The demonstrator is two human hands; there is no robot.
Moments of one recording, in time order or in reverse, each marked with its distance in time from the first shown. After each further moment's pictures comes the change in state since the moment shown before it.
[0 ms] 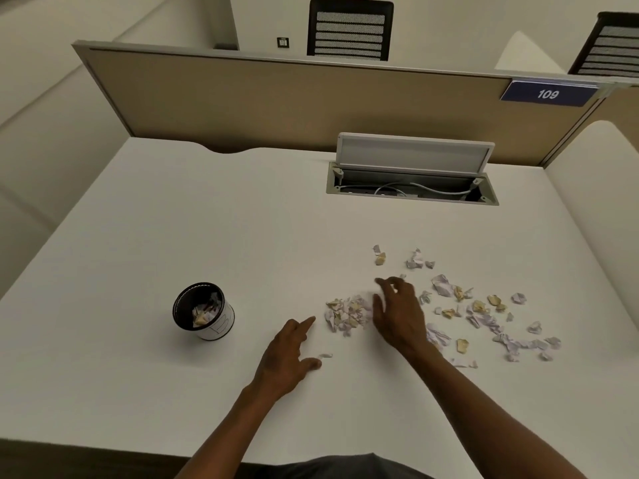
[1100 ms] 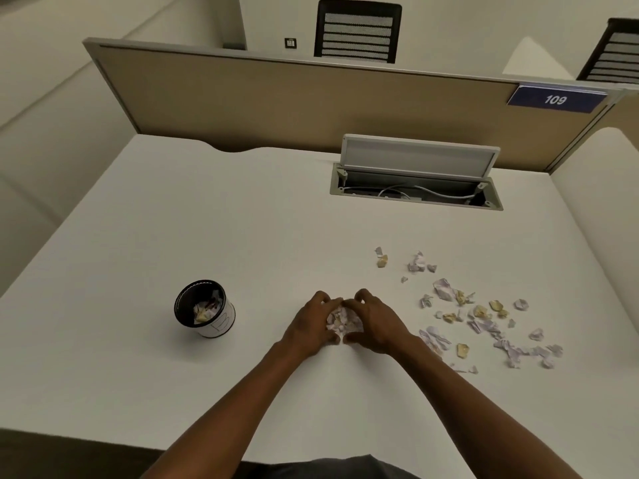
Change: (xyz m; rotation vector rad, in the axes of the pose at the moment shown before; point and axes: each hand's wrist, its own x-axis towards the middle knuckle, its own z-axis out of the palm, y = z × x) left_hand 0.063 0.044 0.000 0.005 -0.057 0.089; right_hand 0.009 -0.020 0.010 -0.091 -0.452 -0.282
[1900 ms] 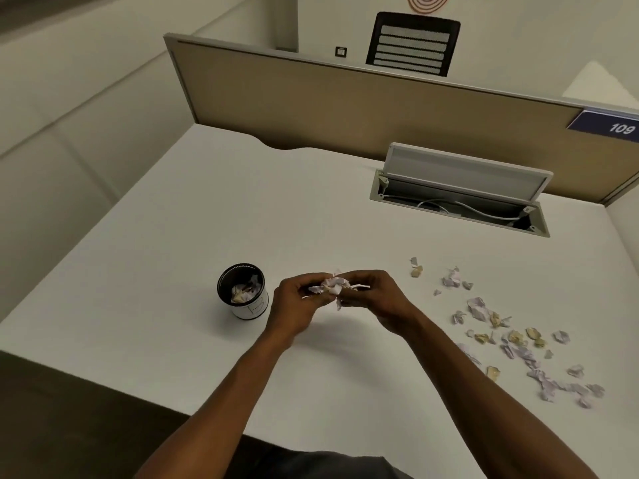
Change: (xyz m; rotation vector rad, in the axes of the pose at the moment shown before) left_hand -0.055 0.000 -0.077 -0.725 0.492 -0.114; right_hand 0.027 -0.079 -0.051 1.192 -0.076 -0.069
